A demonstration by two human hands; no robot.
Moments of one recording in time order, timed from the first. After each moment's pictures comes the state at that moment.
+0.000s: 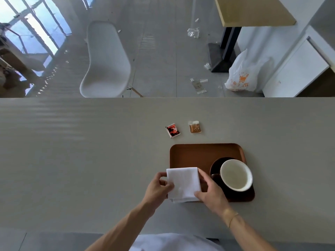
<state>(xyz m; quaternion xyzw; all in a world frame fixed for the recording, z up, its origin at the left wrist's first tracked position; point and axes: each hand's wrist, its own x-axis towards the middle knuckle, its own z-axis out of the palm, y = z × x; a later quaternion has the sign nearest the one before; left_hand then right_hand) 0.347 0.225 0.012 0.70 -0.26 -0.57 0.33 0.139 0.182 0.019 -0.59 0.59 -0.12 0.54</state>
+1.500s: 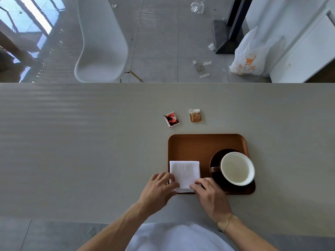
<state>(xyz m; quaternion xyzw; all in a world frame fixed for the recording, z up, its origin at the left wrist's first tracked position) 0.351 0.241 -0.027 0.57 -0.80 -0.17 0.09 0.119 0.210 -0.037 -0.86 0.47 -0.10 0.15</state>
